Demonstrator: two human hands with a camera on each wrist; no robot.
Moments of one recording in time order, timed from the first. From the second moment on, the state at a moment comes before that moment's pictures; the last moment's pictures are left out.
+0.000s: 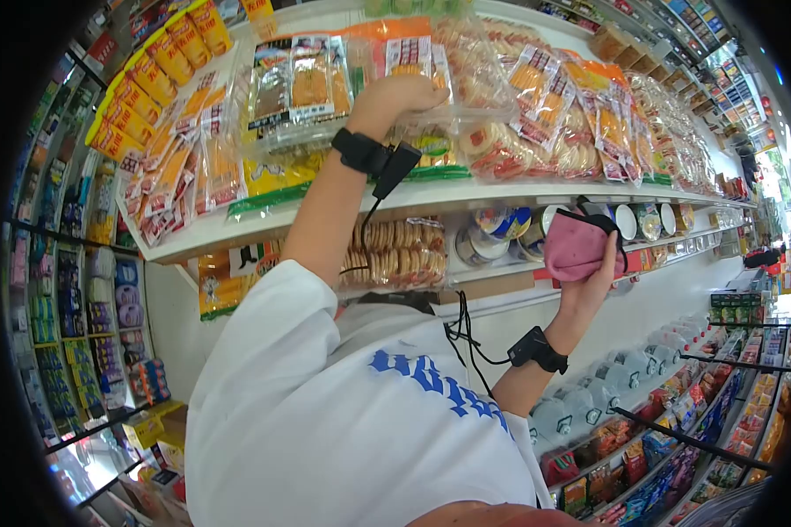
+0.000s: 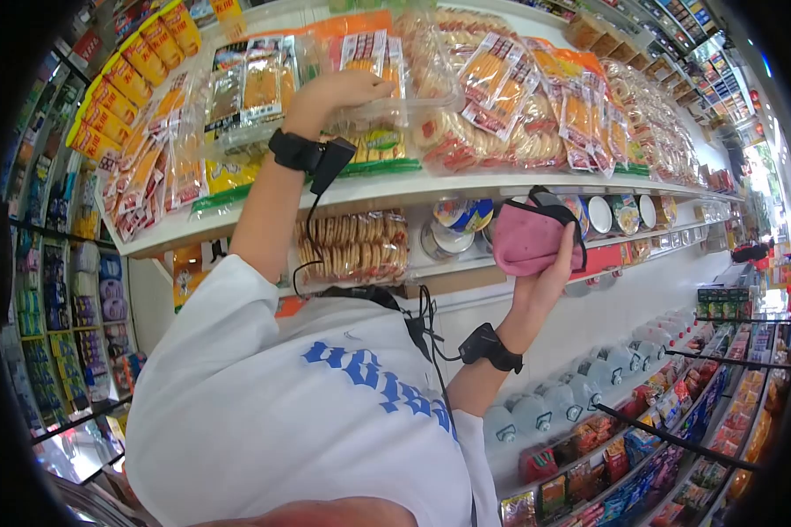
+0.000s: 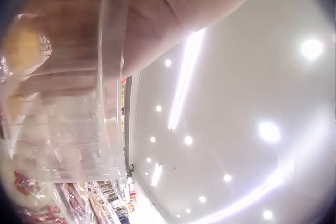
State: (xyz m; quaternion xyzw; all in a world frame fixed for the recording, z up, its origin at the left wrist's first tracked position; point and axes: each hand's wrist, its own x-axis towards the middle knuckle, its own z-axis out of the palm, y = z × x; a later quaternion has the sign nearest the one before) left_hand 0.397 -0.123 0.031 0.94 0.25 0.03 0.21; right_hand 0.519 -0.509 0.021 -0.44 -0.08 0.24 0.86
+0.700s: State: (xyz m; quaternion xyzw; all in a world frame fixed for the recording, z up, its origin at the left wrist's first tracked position) left_hand 0.367 -0.222 0.116 0.72 0.21 0.61 0.28; right_hand 0.473 -0.517 0.043 -0.41 -0.09 0.22 0.88
